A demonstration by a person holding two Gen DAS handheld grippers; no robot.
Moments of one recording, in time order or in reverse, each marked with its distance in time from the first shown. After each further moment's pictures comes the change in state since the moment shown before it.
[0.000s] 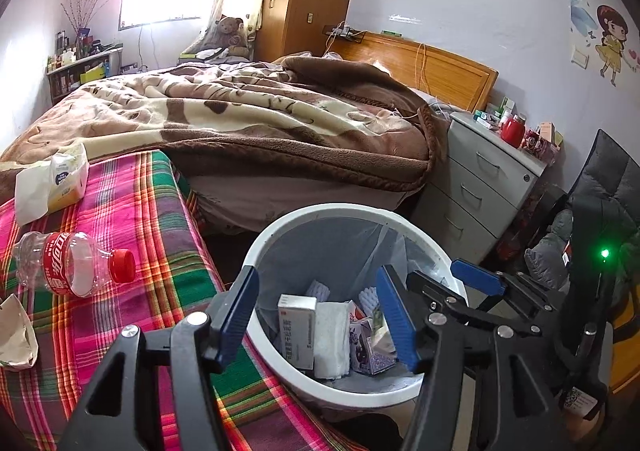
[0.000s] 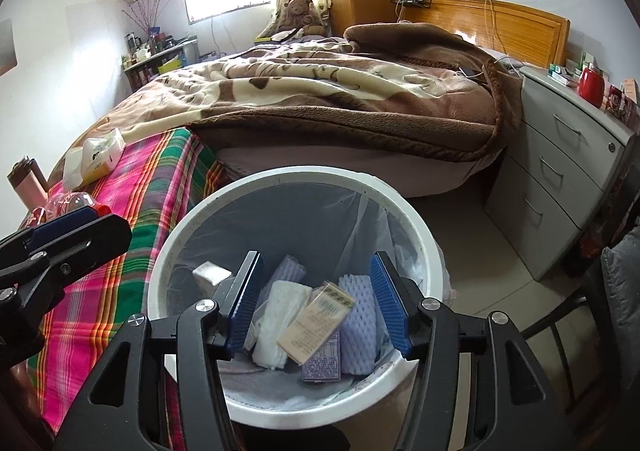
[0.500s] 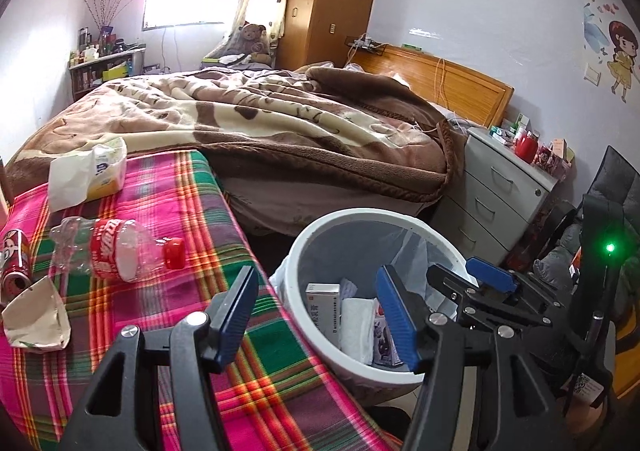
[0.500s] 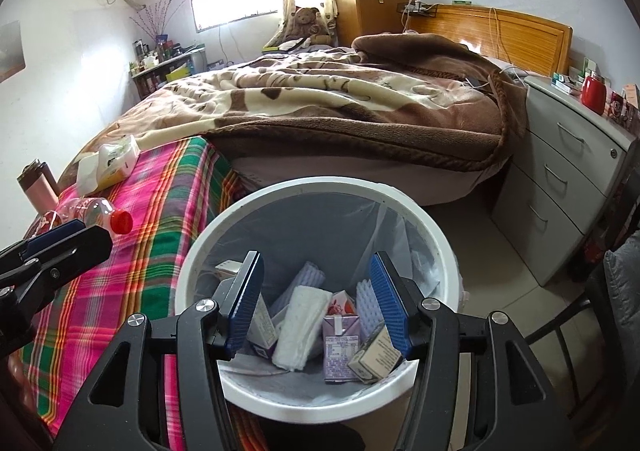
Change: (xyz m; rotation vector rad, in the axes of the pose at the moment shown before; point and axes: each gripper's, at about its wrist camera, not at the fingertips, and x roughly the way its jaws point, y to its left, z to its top) left arm -0.034 0.033 -0.008 -0.047 -0.036 0.051; right arm -0.010 0.018 0.001 -0.009 -0.036 0.020
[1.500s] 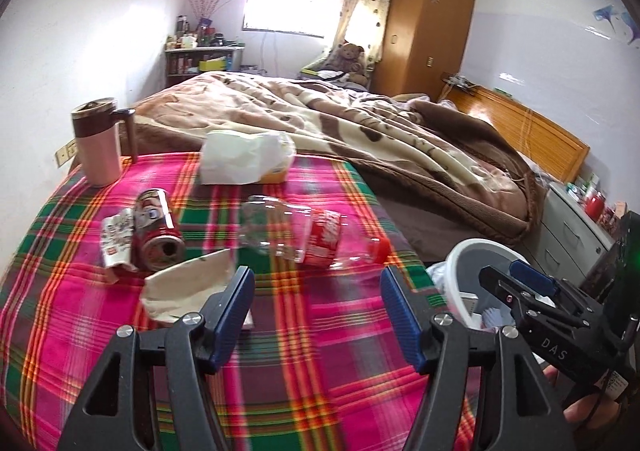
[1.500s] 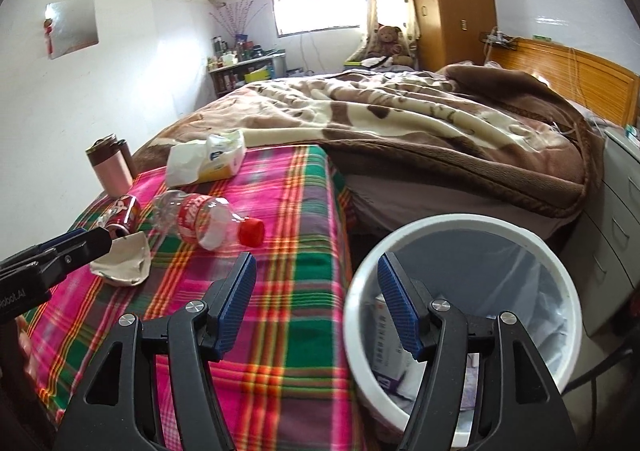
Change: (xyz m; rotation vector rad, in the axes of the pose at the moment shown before) left arm -0.071 0.140 -0.027 -0.193 -0.081 0.256; right arm 0.001 0.106 0.003 -0.151 -0.063 0.222
